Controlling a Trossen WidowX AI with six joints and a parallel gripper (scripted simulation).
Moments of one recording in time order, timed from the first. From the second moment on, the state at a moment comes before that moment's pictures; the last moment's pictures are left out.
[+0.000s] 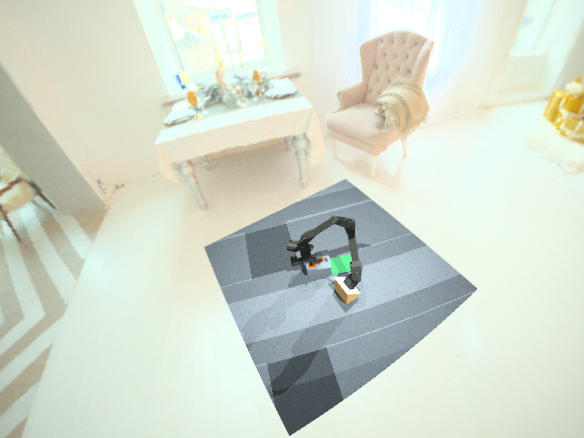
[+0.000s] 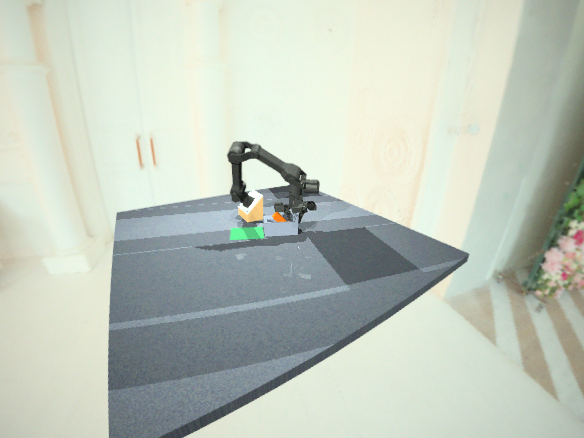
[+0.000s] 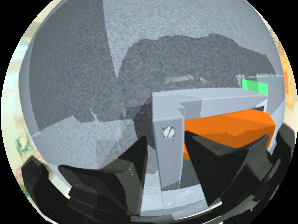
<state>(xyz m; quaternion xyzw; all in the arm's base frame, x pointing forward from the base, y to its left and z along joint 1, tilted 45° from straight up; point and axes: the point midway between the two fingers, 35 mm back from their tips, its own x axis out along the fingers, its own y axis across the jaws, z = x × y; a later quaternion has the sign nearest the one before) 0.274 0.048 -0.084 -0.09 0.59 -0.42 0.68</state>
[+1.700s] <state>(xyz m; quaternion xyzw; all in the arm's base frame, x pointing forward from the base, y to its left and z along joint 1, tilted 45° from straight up) 0.281 0.124 -0.009 -0.09 0.59 -0.42 0.69</state>
